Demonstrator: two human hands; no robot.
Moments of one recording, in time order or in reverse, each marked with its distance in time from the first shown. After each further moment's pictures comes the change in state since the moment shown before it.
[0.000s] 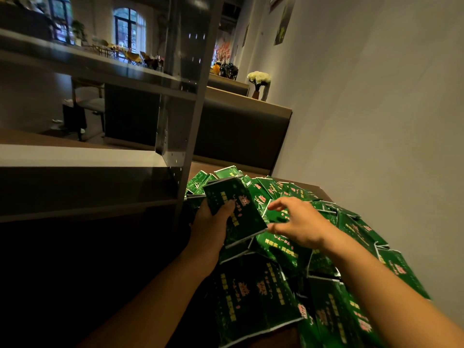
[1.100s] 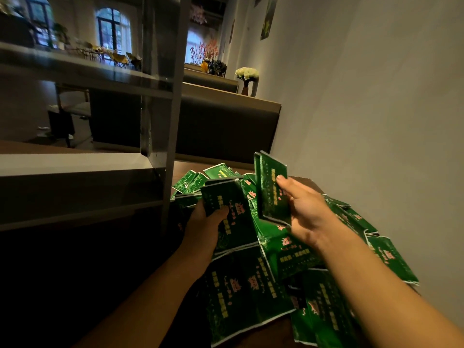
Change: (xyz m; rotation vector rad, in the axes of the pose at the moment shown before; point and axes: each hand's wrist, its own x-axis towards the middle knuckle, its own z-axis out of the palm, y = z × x) left_hand -0.008 0.000 0.006 0.018 -0.077 -0.009; right_hand -0.014 -0.010 -0.010 1.530 0.131 0.202
